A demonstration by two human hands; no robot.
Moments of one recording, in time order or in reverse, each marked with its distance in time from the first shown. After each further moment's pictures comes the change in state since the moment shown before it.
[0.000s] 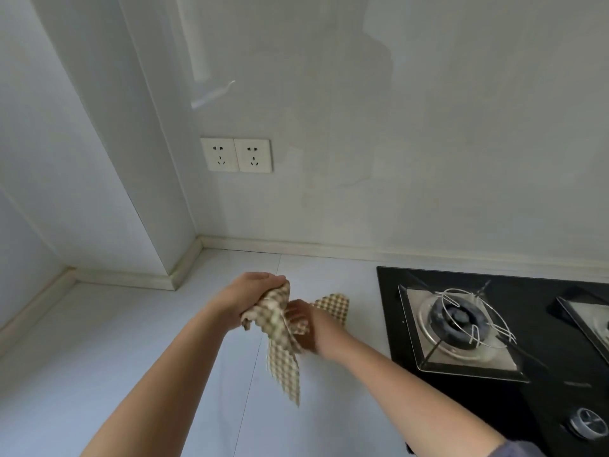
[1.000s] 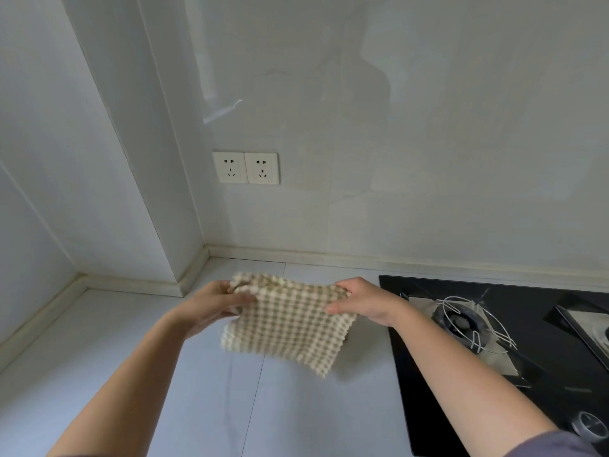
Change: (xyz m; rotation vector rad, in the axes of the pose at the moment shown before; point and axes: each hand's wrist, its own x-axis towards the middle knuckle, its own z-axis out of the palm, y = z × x) left_hand -0.004 -0.035 -0.073 -0.049 -0.115 0.118; right_hand -0.016 -0.024 -0.089 0.279 -0.090 0.198
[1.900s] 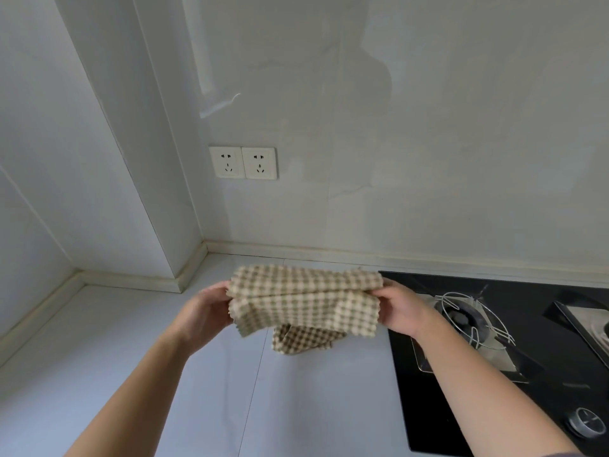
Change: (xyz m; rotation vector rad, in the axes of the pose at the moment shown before) left_hand -0.017 -0.014 0.017 -0.409 0.018 0.105; right_hand -0.018 0.037 -0.026 0.782 0.119 0.022
